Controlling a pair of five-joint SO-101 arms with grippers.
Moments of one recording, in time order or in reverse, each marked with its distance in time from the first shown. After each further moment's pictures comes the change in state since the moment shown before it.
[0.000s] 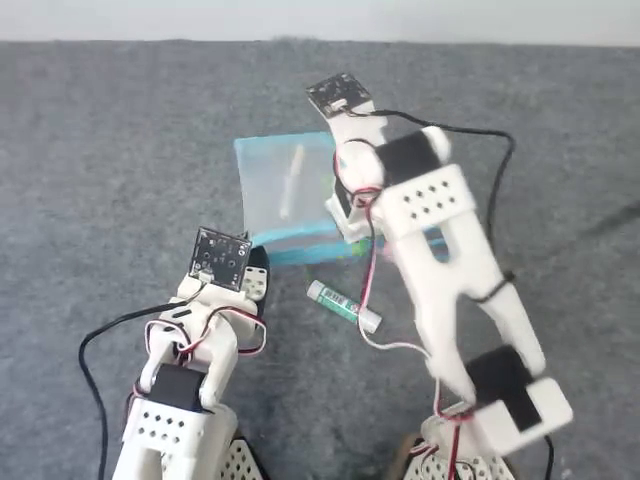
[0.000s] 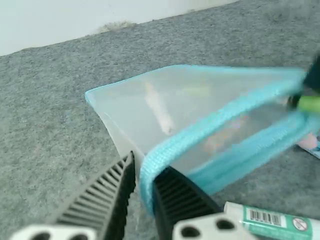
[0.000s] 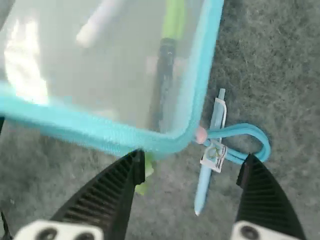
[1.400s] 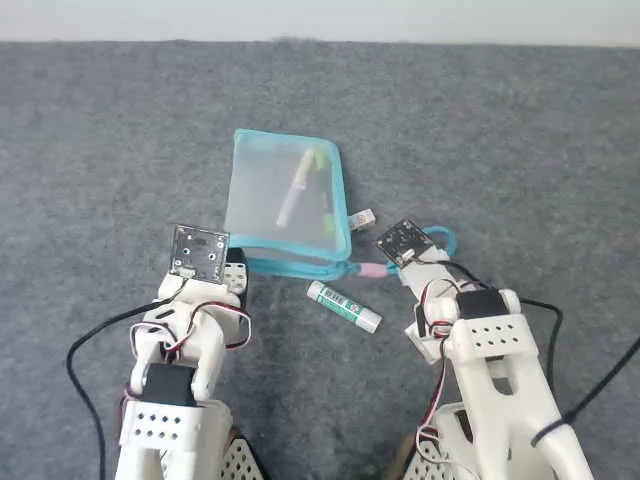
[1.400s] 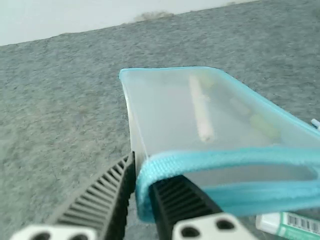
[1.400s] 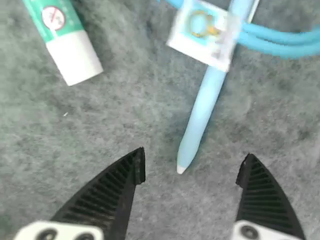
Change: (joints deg) left arm -7.3 0.0 -0.4 1.0 -1.1; right arm 16.6 -39.7 79.1 -34.7 23.6
